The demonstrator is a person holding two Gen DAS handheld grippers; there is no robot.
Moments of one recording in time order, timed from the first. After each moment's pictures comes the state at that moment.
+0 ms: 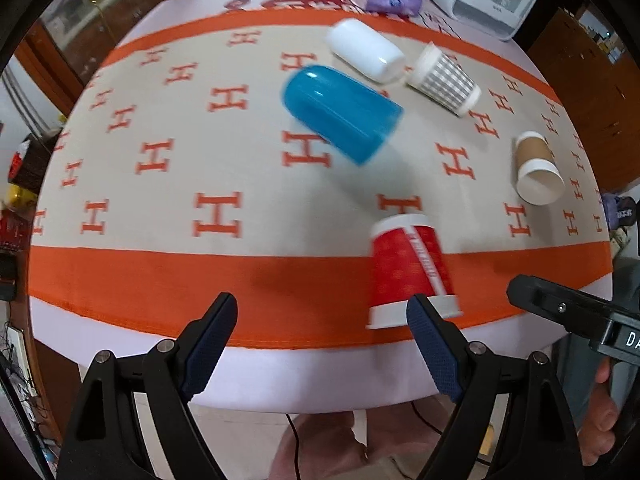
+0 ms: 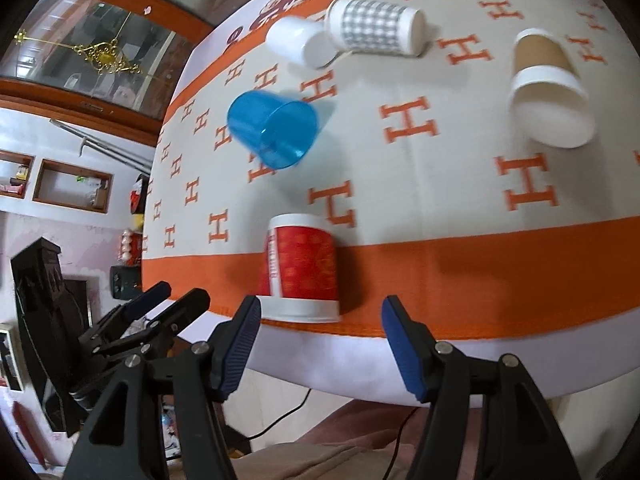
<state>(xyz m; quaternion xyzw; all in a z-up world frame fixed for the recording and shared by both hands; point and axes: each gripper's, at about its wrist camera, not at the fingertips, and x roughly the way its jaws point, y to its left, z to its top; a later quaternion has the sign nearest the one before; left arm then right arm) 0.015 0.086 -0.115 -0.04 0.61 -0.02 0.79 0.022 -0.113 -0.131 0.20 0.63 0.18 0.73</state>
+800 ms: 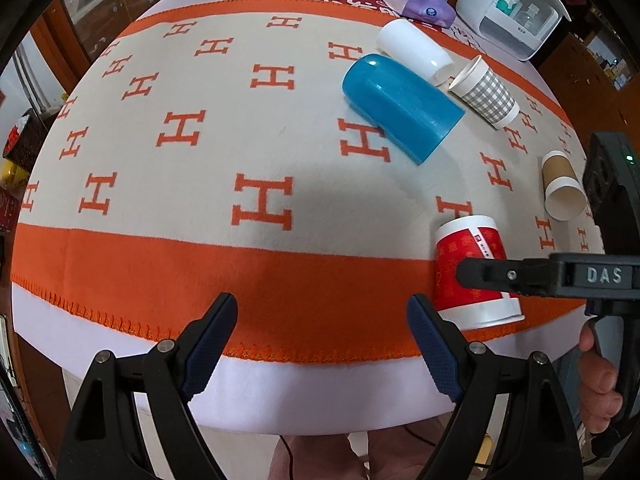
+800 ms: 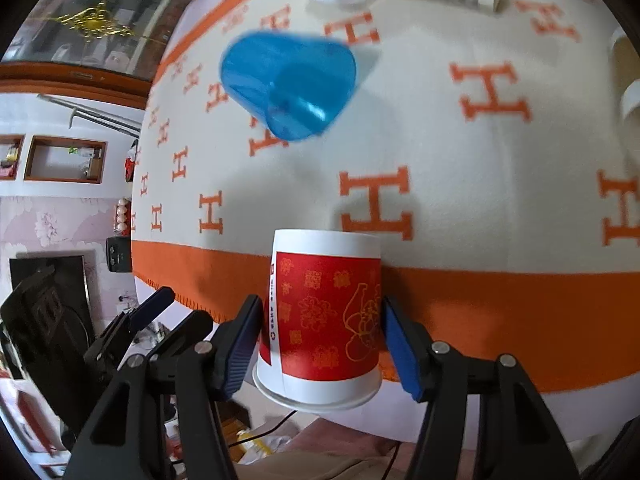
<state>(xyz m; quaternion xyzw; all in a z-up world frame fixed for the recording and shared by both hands) 0.016 0.130 -0.157 -0.08 0.60 -0.02 0.80 0.058 -0.068 -0.171 0.17 0.67 0.20 0.69</state>
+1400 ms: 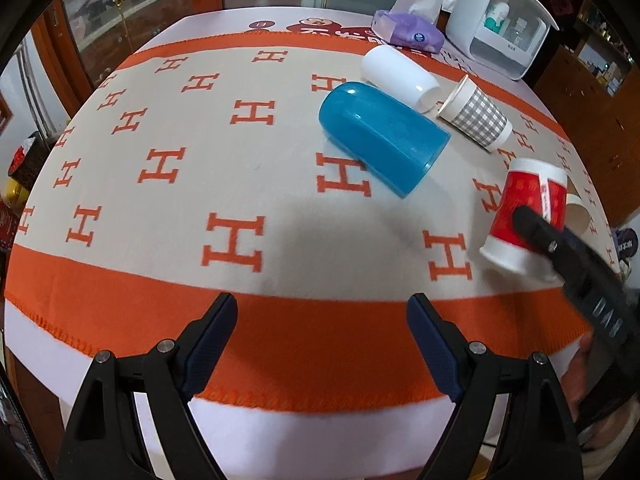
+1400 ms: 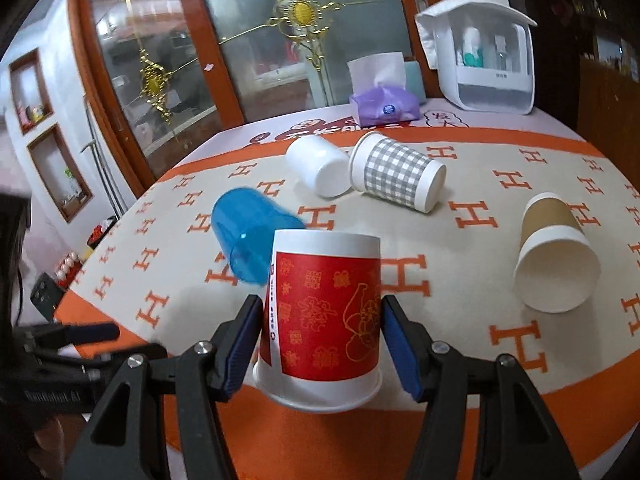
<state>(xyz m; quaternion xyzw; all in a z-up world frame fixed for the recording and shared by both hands) 0.024 0.102 -0.165 -0.07 0.54 -0.01 0.84 0.016 -0.089 -0.158 0.04 0.35 0.14 0.92</state>
